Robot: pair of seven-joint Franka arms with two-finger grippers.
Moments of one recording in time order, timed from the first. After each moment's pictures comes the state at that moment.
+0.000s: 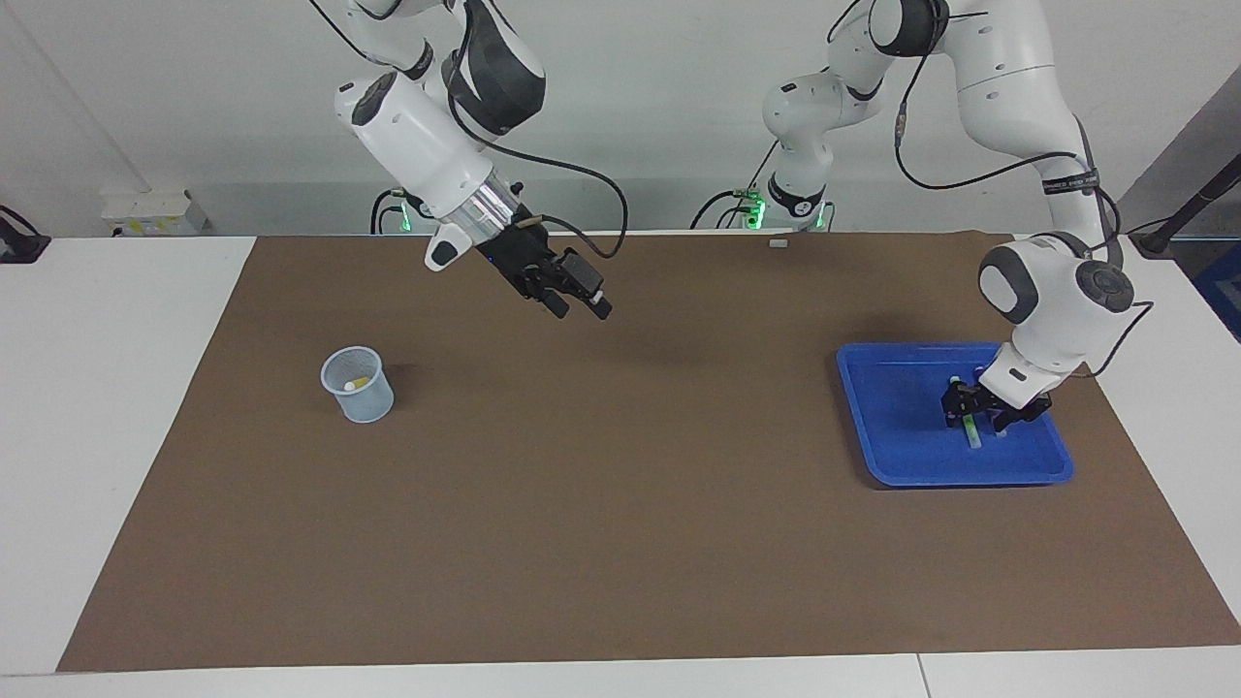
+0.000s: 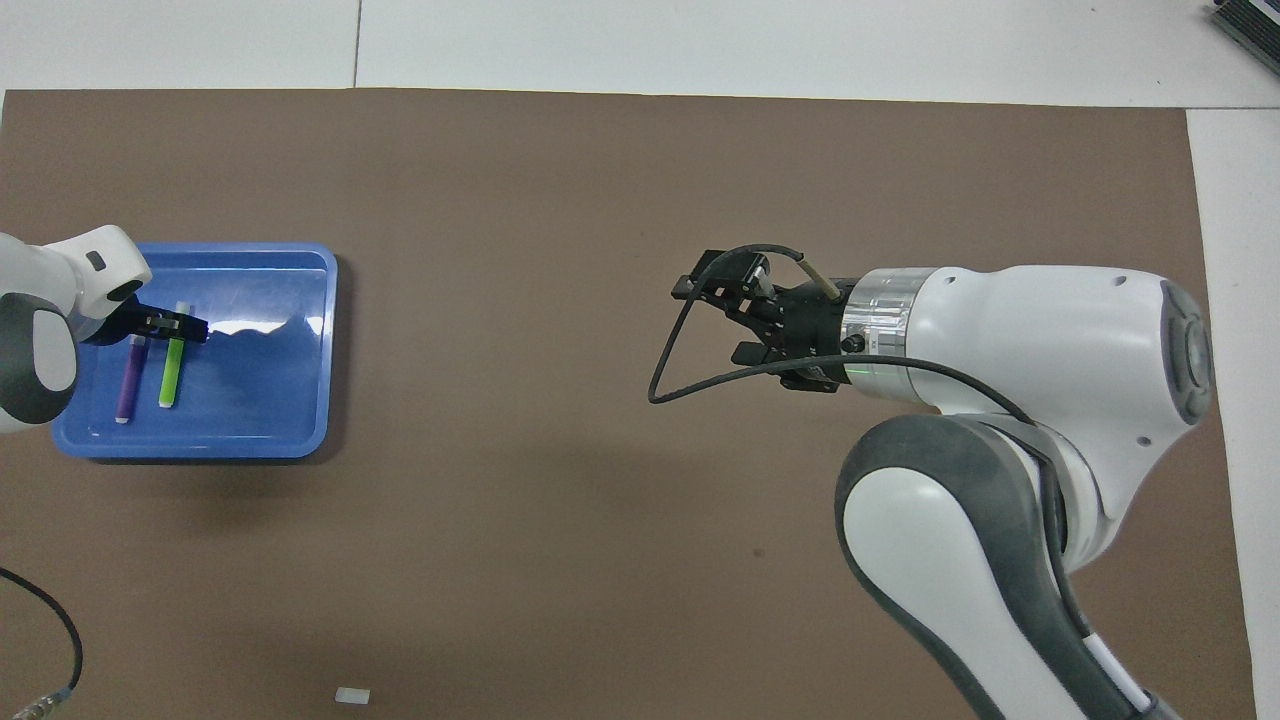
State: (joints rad) left arm 0.26 0.37 -0.08 -1.92 0.05 2.34 0.38; right arm 0.38 0.00 0.02 -1.96 0.69 2.34 0.63
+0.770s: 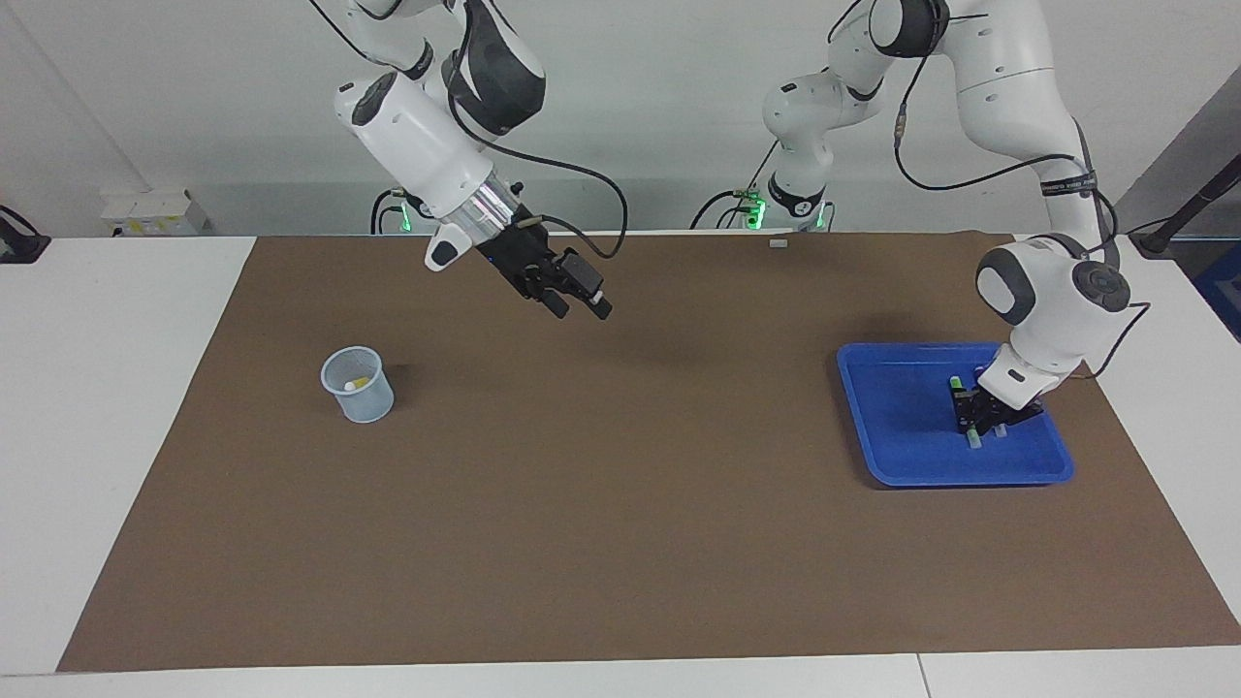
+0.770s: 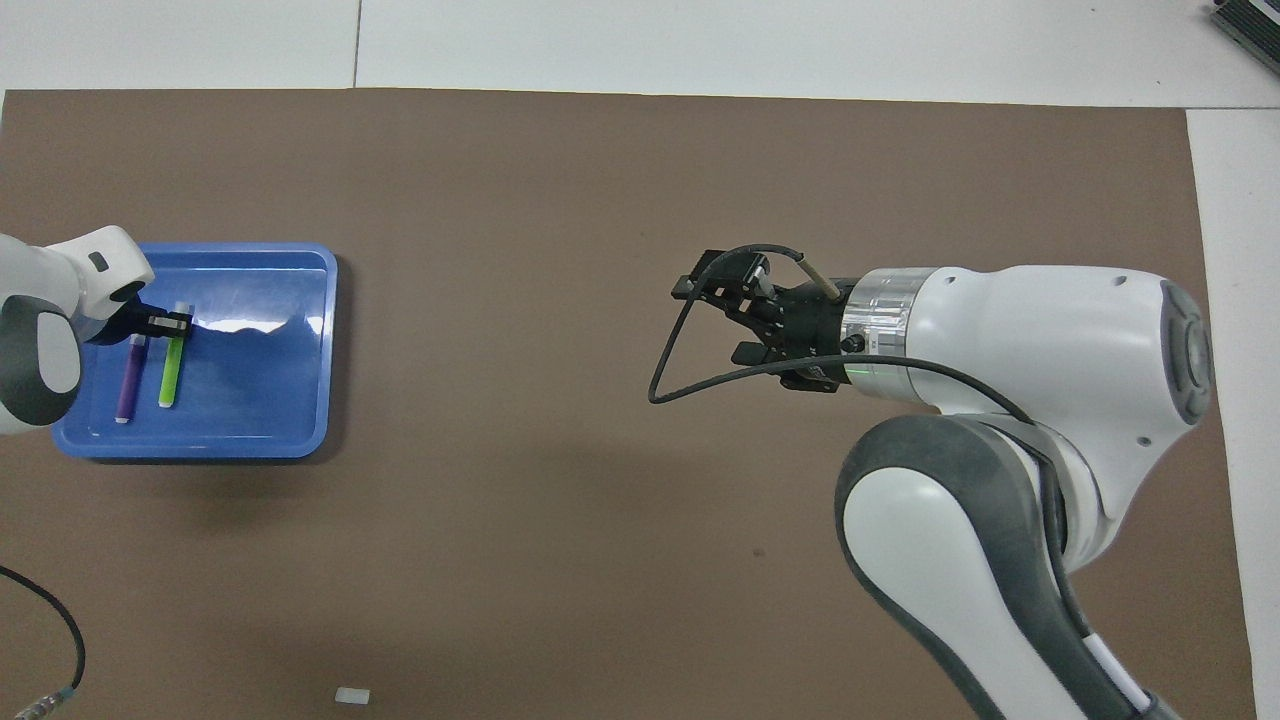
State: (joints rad) left arm 0.26 0.38 -0.08 -1.93 0.05 2.36 0.38; right arm 0.38 0.00 0.02 -1.96 0.69 2.34 0.63
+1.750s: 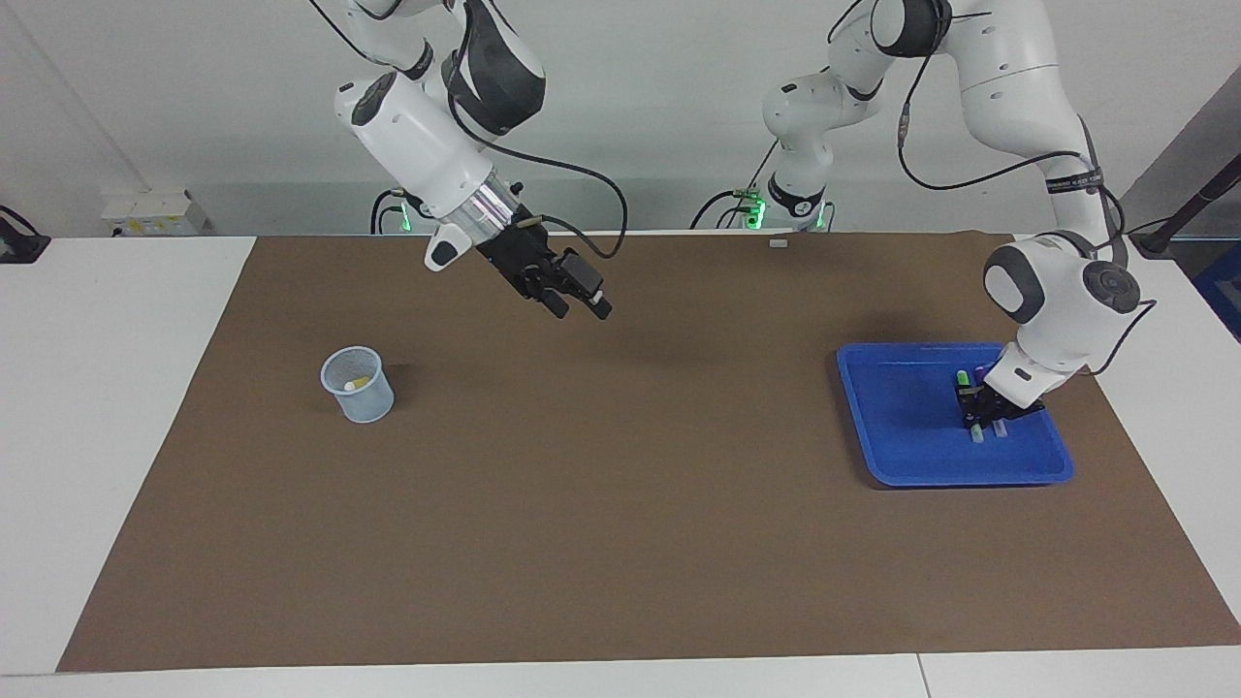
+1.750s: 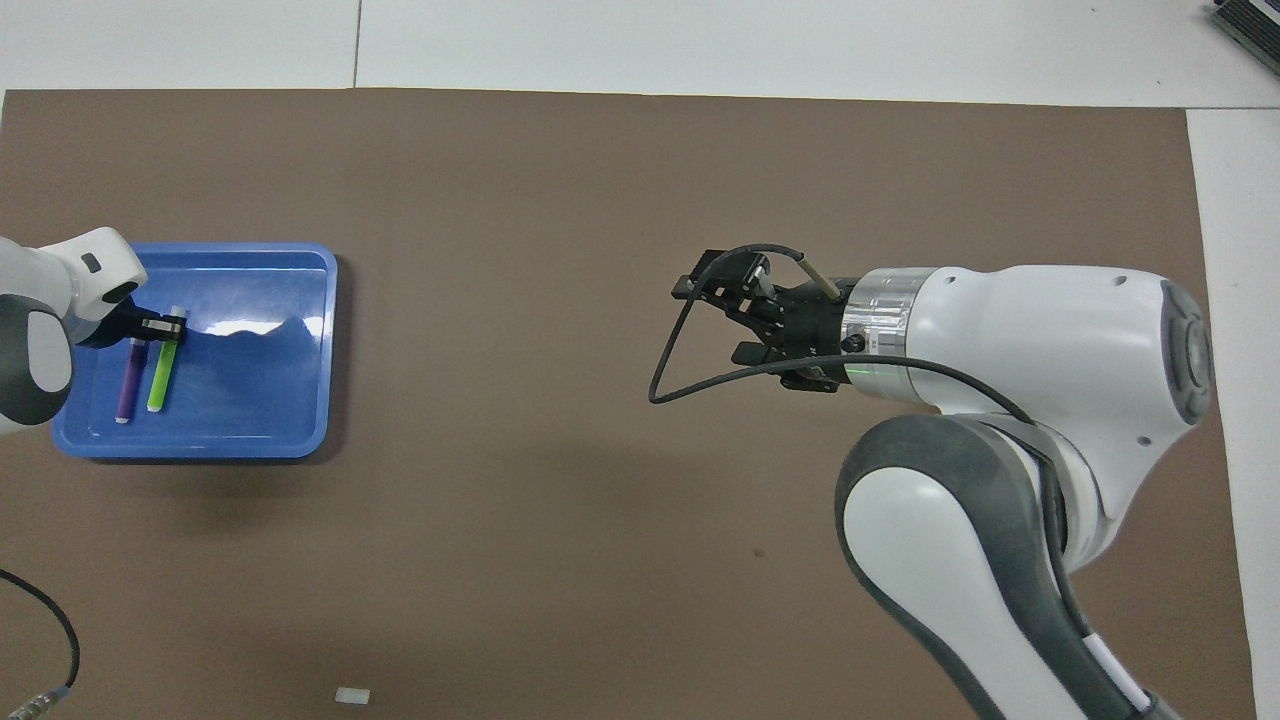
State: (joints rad) left arm 0.27 0.37 -0.08 -1.90 0.05 2.27 0.38; right arm 0.38 0.00 0.02 -1.96 0.69 2.34 0.63
